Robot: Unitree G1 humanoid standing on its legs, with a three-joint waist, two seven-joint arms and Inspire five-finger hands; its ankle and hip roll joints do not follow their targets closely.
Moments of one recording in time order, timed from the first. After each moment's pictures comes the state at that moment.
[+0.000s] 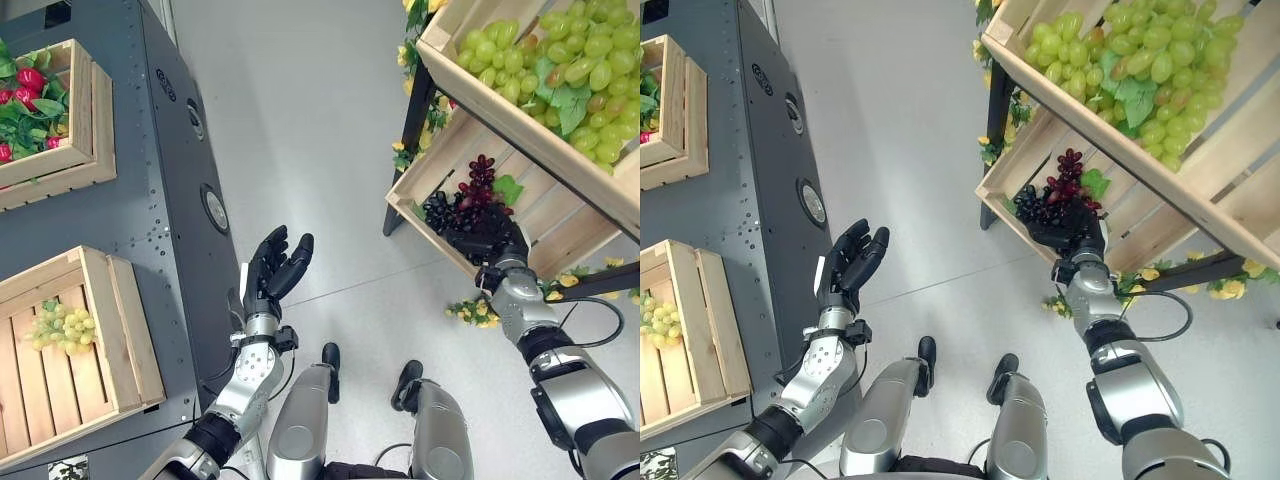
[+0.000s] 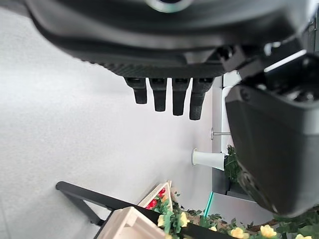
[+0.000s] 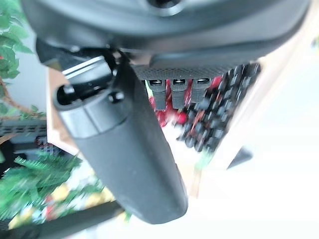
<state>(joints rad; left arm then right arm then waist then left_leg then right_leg) -0.23 0.39 -0.49 0.38 -0.59 -0.46 0.49 -0.69 -0.43 0.25 0.92 0.73 -0.19 -0.14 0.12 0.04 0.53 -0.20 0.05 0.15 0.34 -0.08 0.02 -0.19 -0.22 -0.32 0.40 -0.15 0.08</state>
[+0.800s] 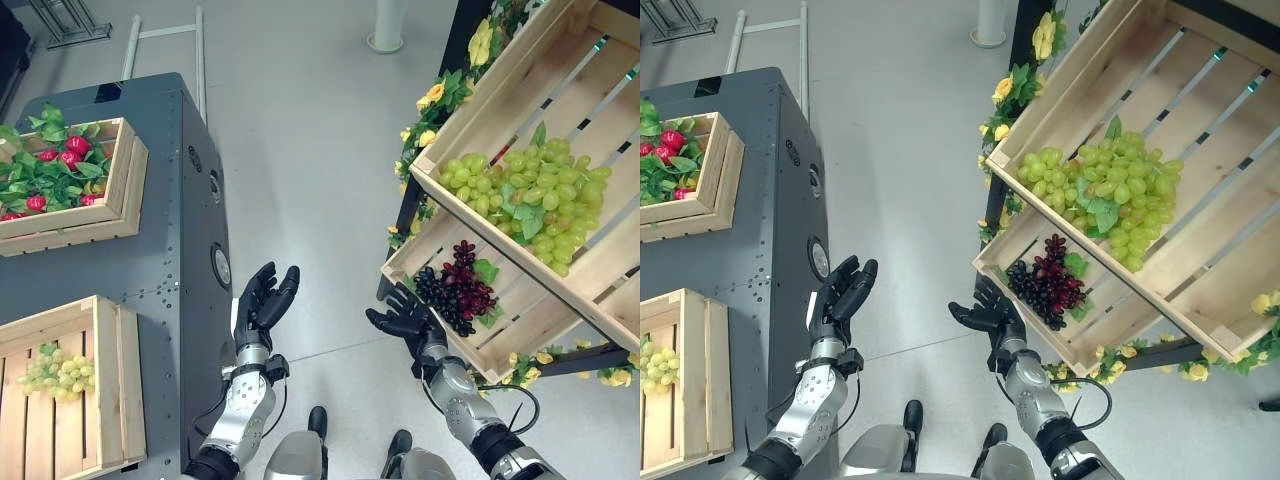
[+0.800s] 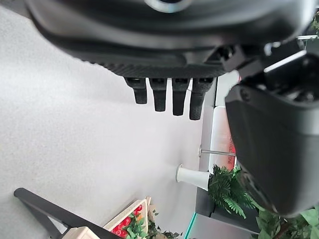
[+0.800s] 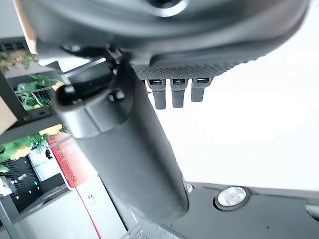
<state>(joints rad) -0.08 0.30 -0.41 0.43 -0.55 -0.44 0.42 -0.18 -0.22 0.40 0.63 0.76 -0.23 -0.04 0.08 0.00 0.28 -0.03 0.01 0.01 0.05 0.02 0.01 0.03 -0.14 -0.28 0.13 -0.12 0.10</state>
